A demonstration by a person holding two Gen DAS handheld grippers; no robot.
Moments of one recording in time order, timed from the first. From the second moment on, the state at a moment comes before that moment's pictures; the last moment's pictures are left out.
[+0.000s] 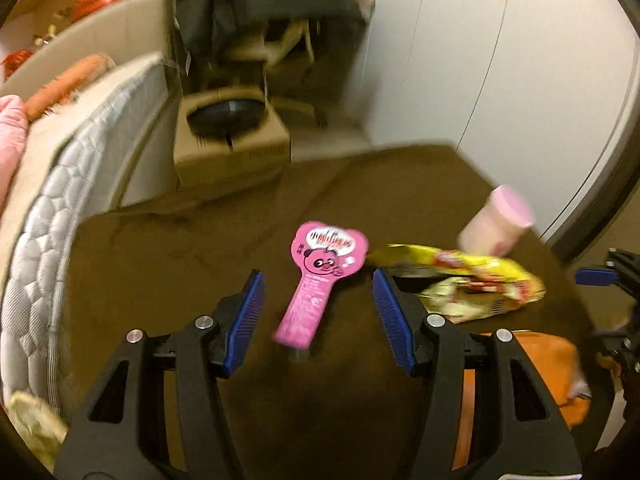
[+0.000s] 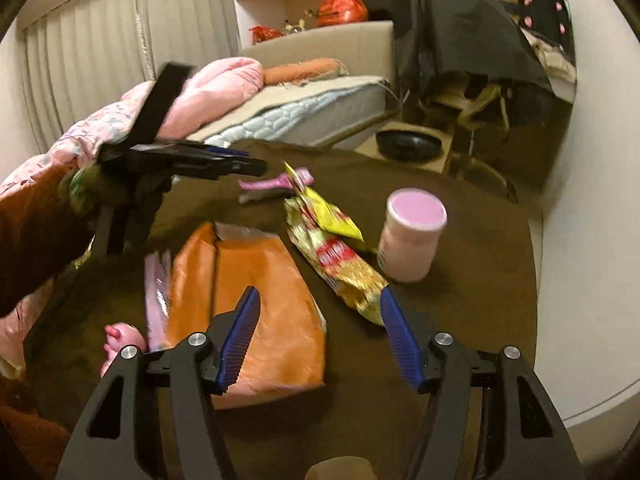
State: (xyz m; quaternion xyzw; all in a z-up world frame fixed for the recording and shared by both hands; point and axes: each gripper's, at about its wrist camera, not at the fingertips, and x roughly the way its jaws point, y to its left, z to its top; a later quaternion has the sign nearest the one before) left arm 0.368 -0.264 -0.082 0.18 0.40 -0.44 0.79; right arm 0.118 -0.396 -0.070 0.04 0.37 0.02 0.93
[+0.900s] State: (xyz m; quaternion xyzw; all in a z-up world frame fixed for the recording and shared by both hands) left arm 0.270 -0.136 -0.096 0.08 0.47 -0.32 0.82; right arm 0.250 -0.380 -0.078 -0.01 0.41 0.03 0.91
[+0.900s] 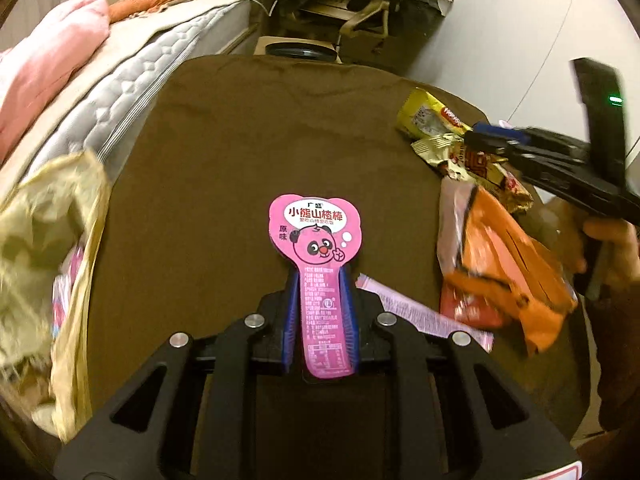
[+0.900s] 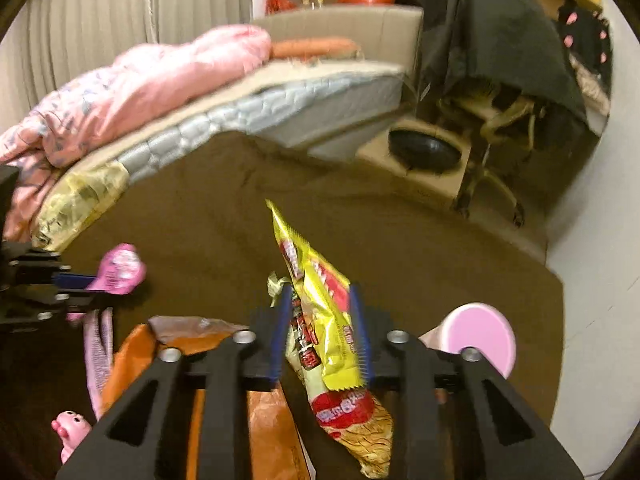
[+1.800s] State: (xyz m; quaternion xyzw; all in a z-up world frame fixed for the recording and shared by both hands) left arm 0.234 -0.115 -0.085 0.08 0.46 -0.31 0.83; right arm 0.127 -0.354 -0.040 0.04 0.37 0.03 0.93
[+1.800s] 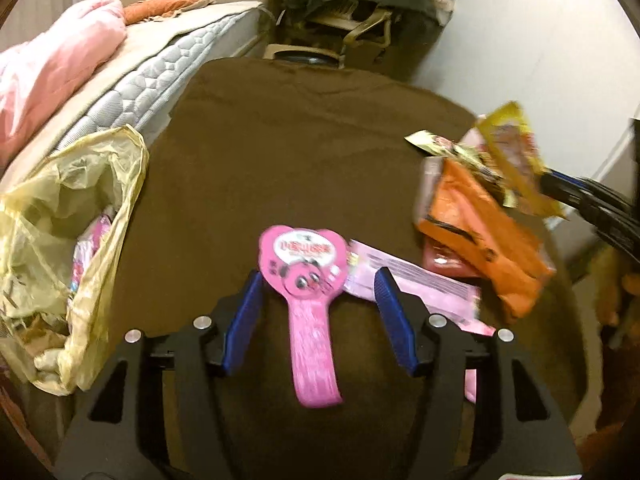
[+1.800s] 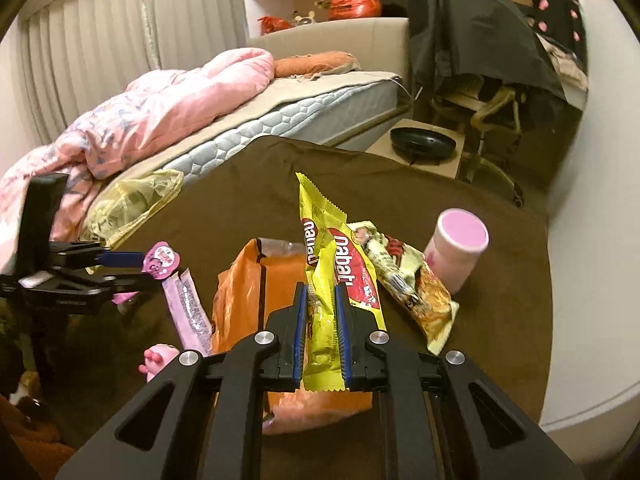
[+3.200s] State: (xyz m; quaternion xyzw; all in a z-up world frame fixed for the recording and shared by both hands) left arm 0.224 0.083 0.014 -0.08 0.29 -0.19 0.93; right arm 0.195 -0.168 0.036 -0.04 0.29 0.19 0.94
